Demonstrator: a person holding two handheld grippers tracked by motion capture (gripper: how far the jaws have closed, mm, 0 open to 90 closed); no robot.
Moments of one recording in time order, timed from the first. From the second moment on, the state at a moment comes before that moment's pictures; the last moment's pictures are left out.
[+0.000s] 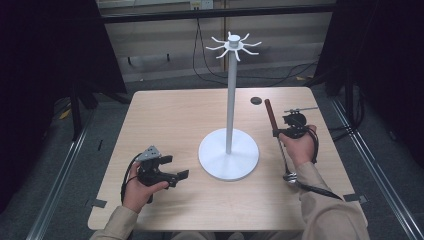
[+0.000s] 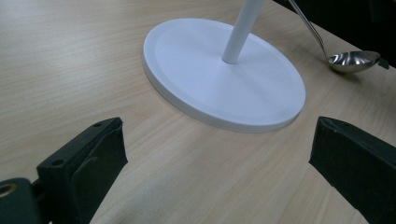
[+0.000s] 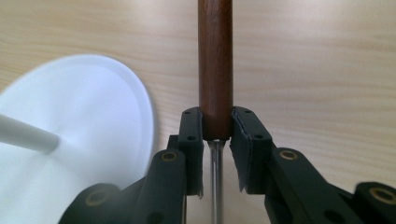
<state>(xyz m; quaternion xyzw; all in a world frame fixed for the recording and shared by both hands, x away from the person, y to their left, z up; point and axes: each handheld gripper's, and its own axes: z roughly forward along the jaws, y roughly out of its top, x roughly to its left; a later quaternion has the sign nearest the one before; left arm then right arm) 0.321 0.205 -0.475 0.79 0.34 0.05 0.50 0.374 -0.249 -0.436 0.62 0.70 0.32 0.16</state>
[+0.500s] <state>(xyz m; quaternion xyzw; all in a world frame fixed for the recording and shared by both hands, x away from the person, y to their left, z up) 0.318 0.199 -0.476 0.80 0.33 0.05 0.49 0.328 -0.259 -0.413 0.55 0.68 0.45 0.20</state>
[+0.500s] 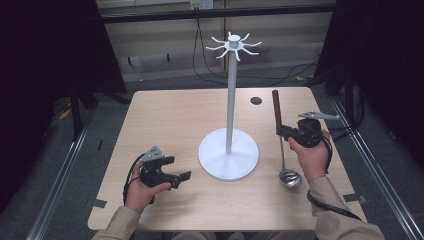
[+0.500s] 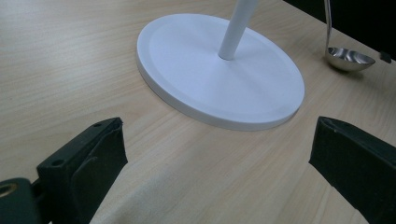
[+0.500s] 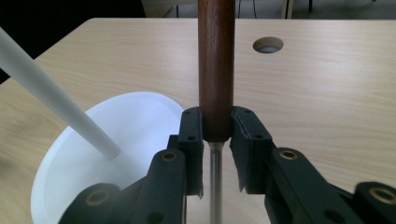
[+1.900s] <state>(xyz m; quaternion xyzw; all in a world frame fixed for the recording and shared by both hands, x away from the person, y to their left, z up) 0.318 0.202 -0.479 0.80 0.34 0.06 0.49 0.297 -0.239 -0.364 0.42 0.64 0.59 0.26</state>
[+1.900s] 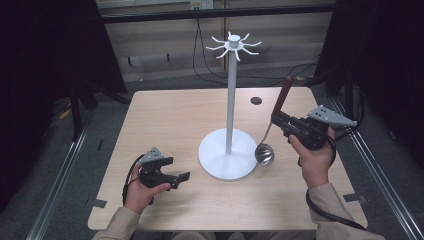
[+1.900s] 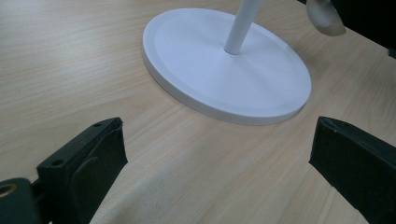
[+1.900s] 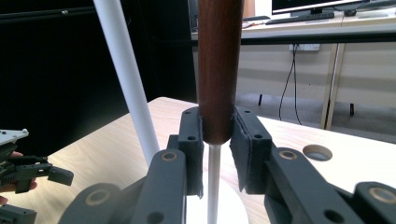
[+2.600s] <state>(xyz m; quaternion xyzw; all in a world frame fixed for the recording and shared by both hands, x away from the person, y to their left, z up) 0.317 0.199 -0.479 0.80 0.34 0.05 0.49 0.288 -0.230 -0.332 0.39 0.65 0.60 0.26</state>
